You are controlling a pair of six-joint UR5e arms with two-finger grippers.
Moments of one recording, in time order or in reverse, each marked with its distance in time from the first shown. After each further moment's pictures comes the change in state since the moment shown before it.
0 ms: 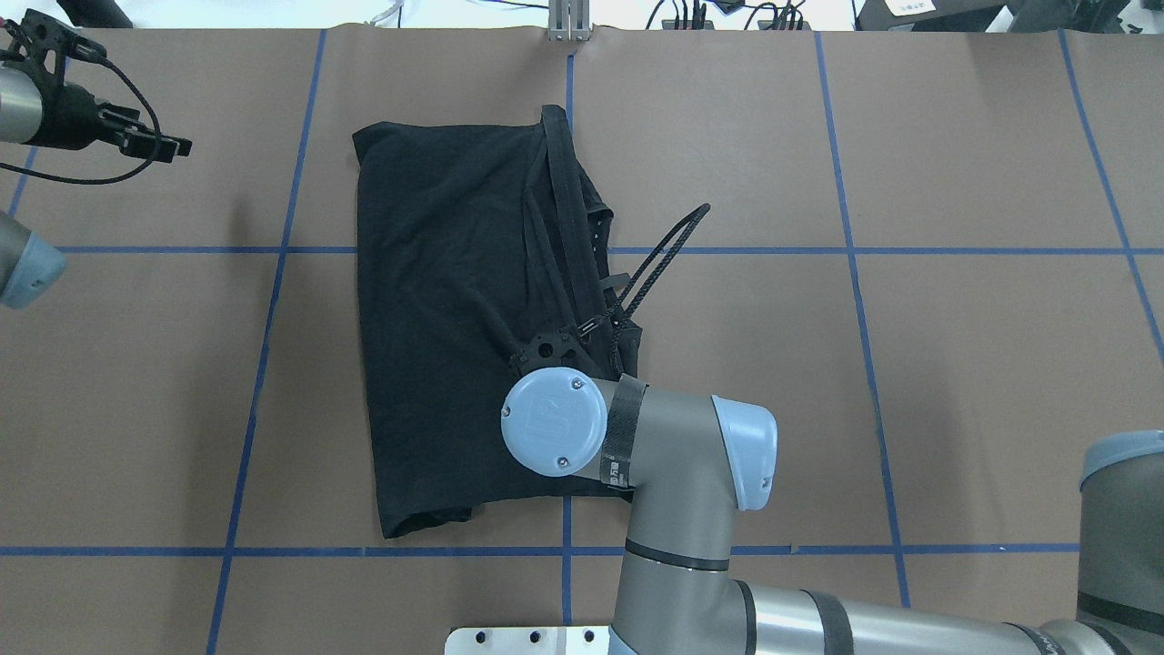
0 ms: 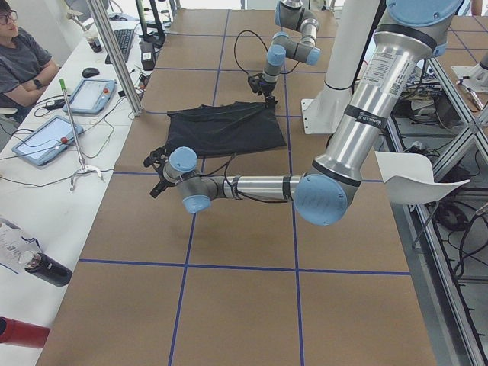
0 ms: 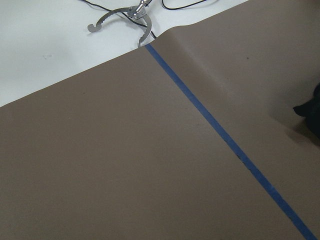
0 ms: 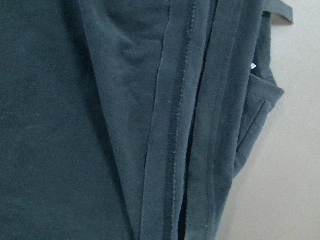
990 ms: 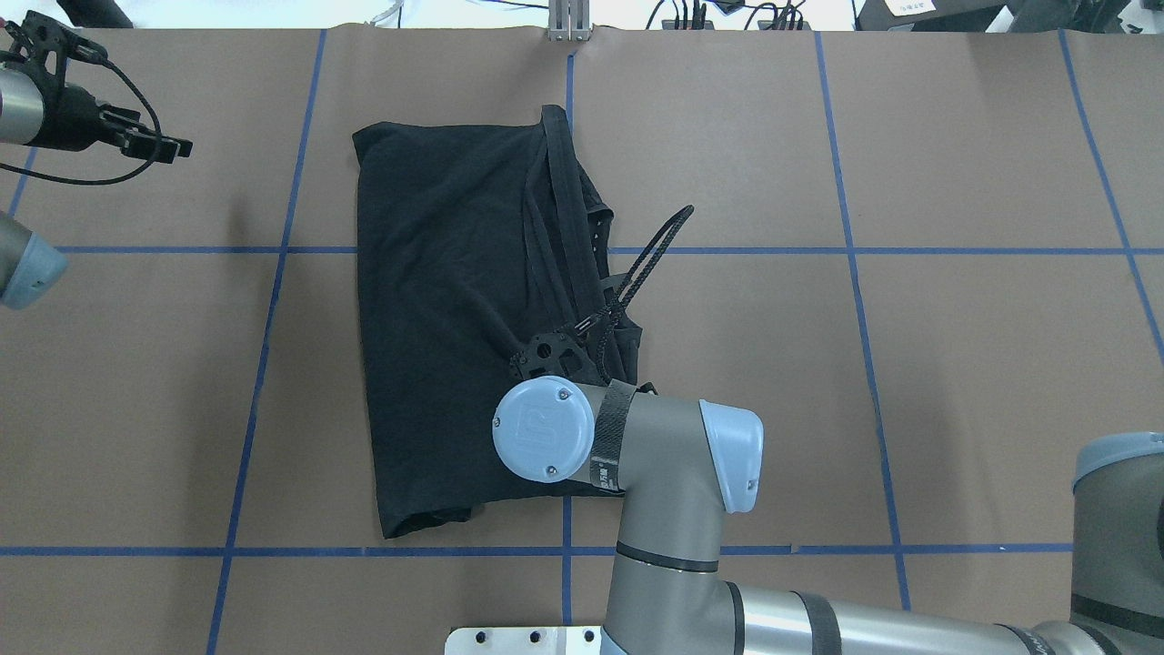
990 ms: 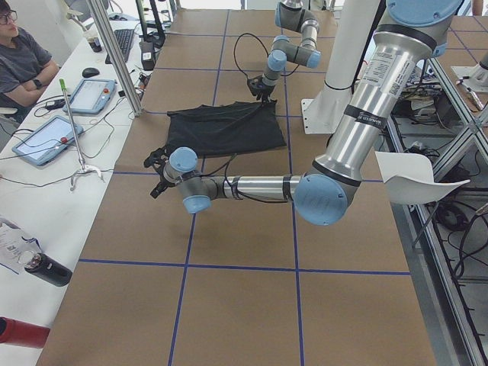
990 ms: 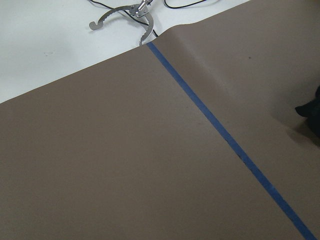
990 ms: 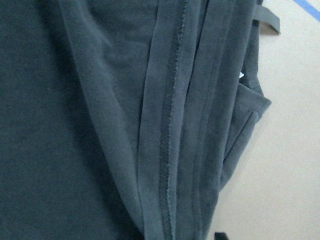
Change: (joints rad) left arm 0.001 0.000 0.001 0.001 0.000 -0.005; right arm -0.004 0.004 -0.016 -0.026 -0.066 -0.015
